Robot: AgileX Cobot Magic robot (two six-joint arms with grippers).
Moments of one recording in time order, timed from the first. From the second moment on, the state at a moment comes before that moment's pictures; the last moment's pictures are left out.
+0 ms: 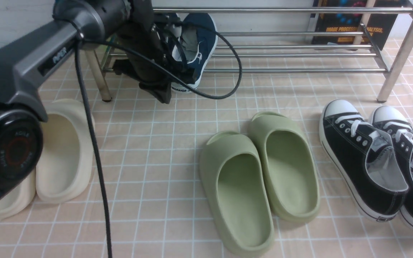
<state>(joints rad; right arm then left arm) -0.06 -0.01 0.02 -0.08 0.36 0.17 -0.35 2.19 -2.04 -0.05 1.08 -0.04</state>
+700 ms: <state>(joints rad) -0.06 -0.01 0.02 -0.08 0.36 0.17 -0.35 2.23 -2.07 -0.08 0.74 -0.11</state>
